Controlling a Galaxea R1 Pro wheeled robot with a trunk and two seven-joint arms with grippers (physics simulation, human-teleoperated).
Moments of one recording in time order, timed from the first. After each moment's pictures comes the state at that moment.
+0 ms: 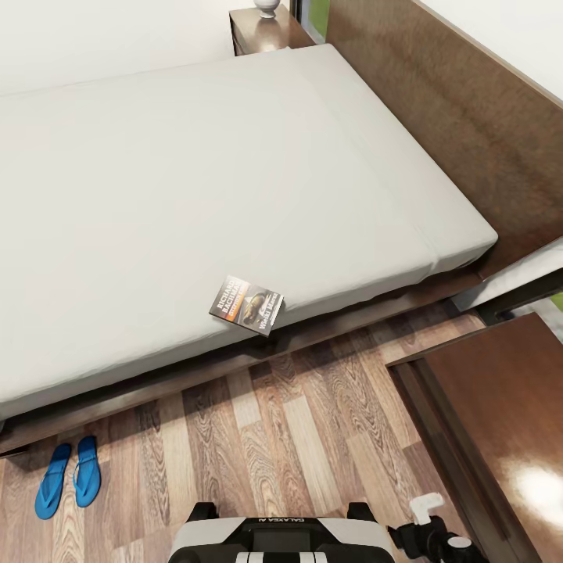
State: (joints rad) left arm 0.21 0.47 -0.24 0.01 -0.05 -0.18 0.30; right arm -0.42 -0.13 -0.15 -0.34 0.30 0.02 0.22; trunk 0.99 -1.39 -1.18
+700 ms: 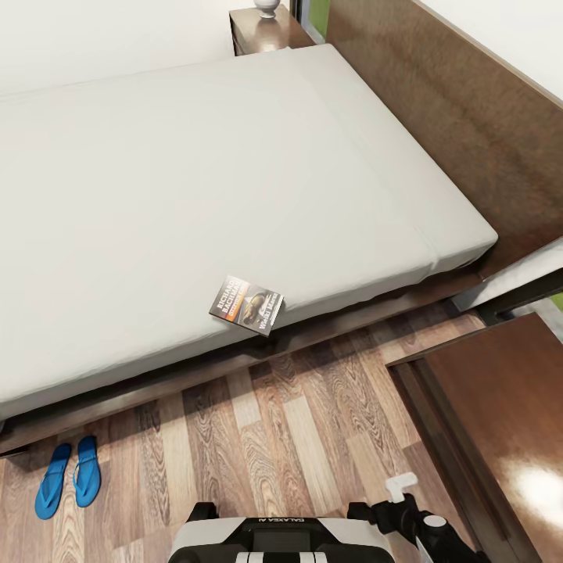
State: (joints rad) left arm 0.21 0.45 -0.24 0.01 -0.05 -0.18 0.30; right arm -0.45 -0.06 -0.15 -0.40 0.30 0.02 0.27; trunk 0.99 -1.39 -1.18
